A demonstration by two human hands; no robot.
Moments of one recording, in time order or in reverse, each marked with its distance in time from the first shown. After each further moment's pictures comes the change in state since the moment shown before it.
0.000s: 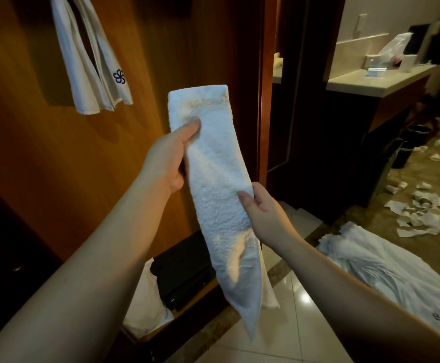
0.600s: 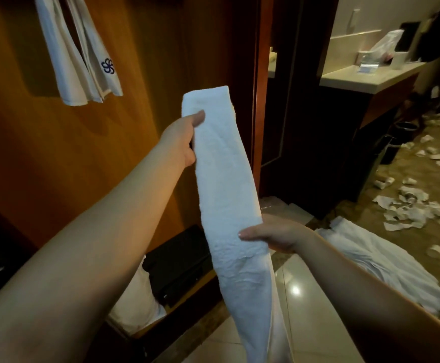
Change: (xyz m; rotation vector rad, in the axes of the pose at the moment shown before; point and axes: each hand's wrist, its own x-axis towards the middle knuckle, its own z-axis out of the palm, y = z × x) left_hand 0.048 0.001 0.027 -0.005 0.083 -0.246; right_hand 0.004 0.051 -0.030 0.277 -0.625 0.549
